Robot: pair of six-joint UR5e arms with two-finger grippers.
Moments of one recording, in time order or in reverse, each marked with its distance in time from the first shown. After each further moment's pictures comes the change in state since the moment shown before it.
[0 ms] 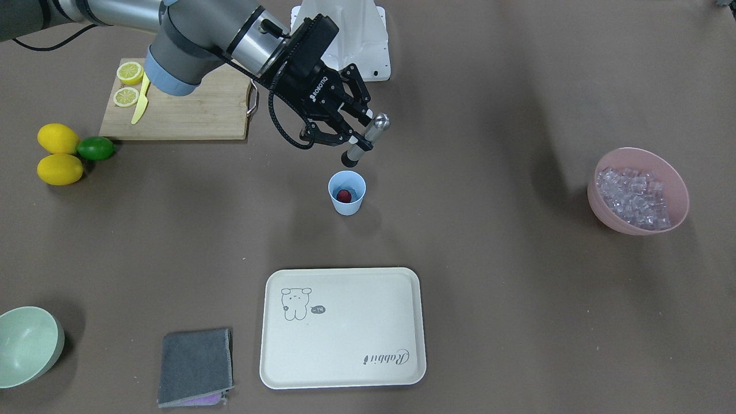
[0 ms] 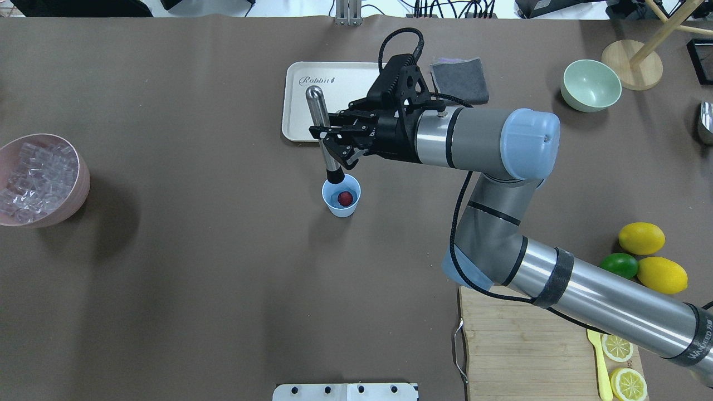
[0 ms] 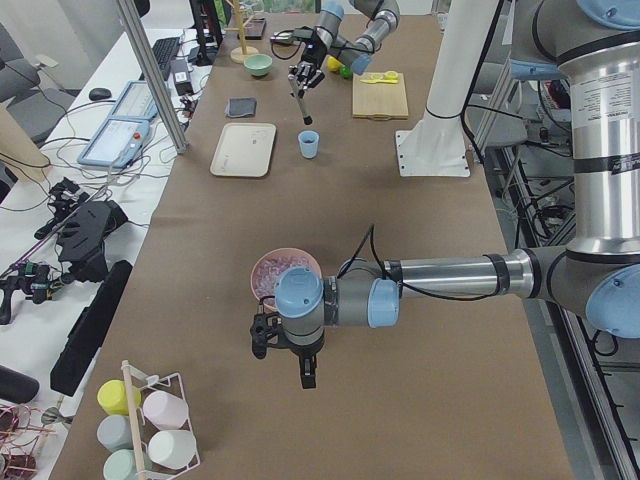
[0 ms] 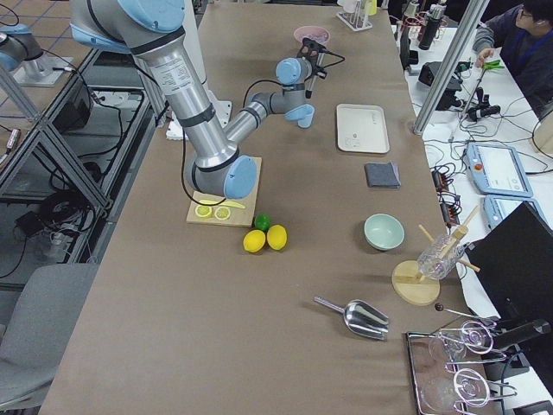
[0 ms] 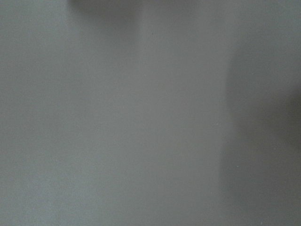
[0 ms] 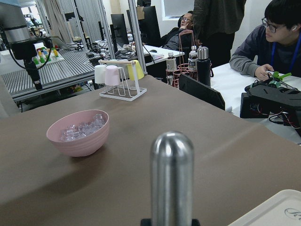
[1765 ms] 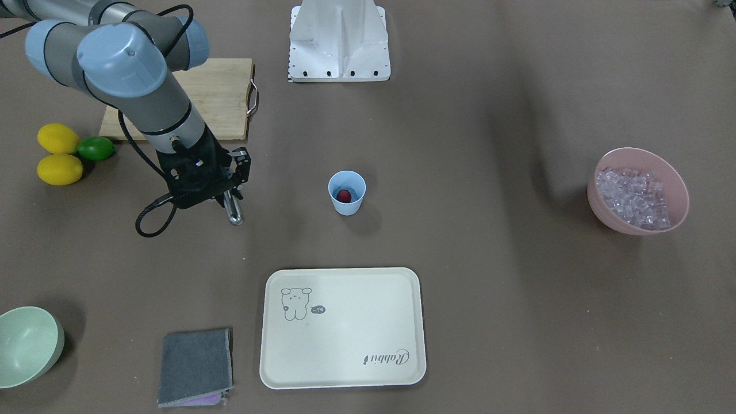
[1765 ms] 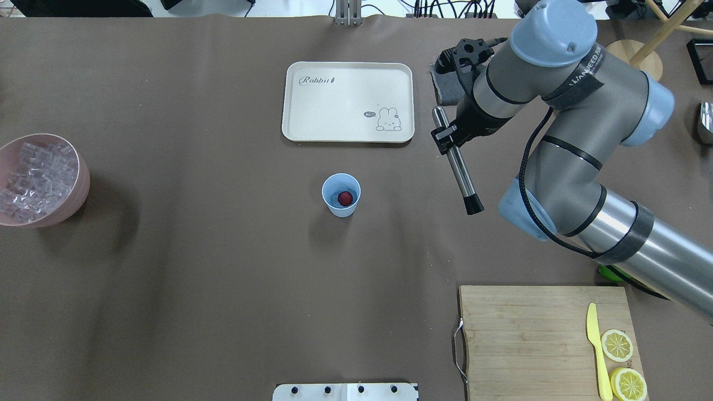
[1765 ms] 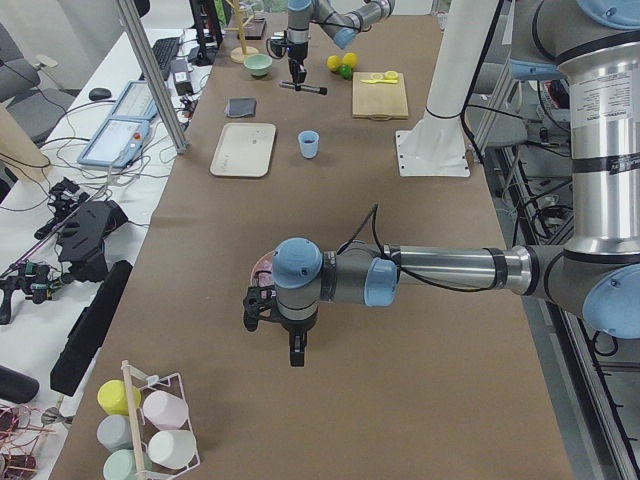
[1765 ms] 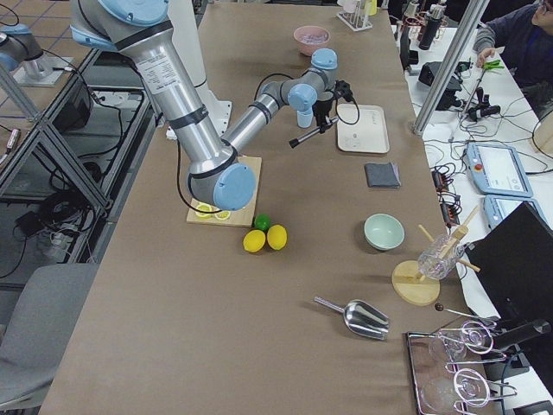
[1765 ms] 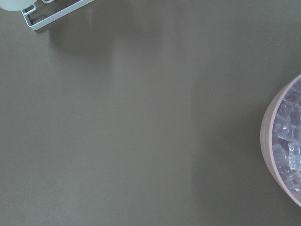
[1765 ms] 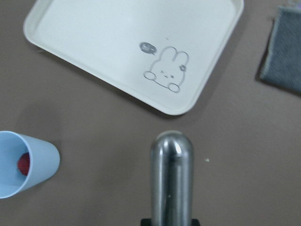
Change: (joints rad) left arm -0.001 -0.011 -0.084 0.008 -0.003 0.000; right arm 0.188 -0.050 0.227 -1.177 0.313 0.053
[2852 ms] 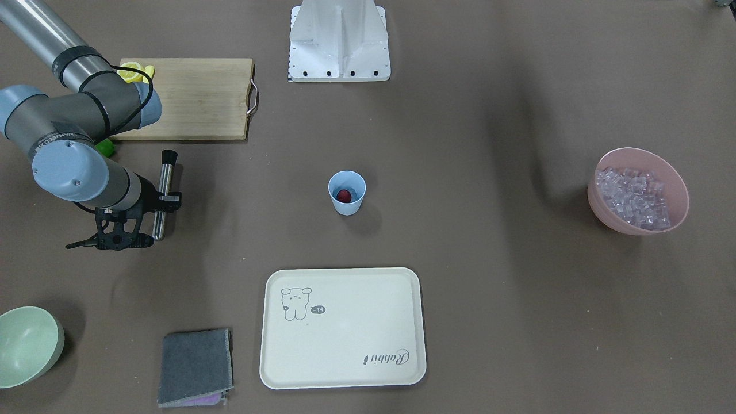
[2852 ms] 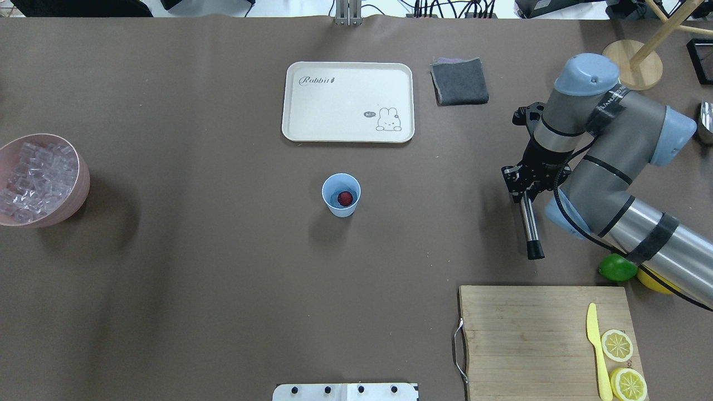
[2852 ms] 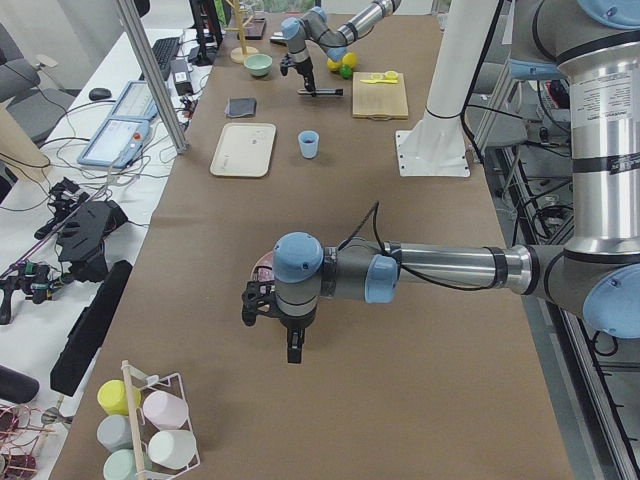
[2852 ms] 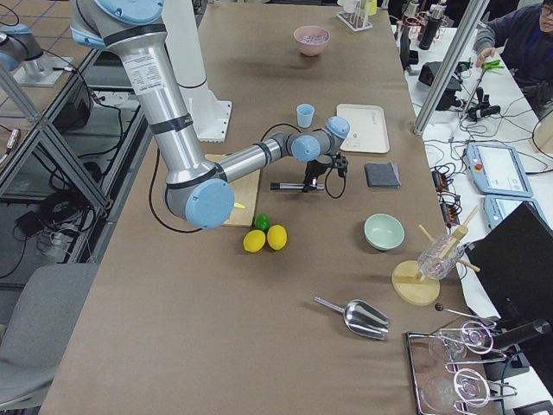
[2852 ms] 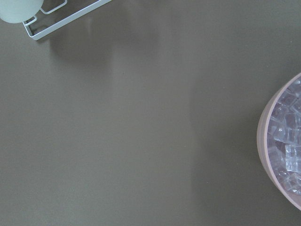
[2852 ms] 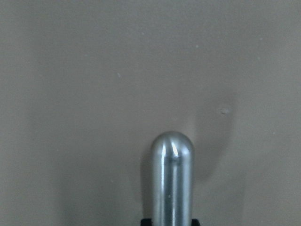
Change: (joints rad) left arm -0.004 -0.001 -0.018 -0.010 0.010 0.008; right arm 0.064 -0.166 -0.214 -0.120 0.208 0.158
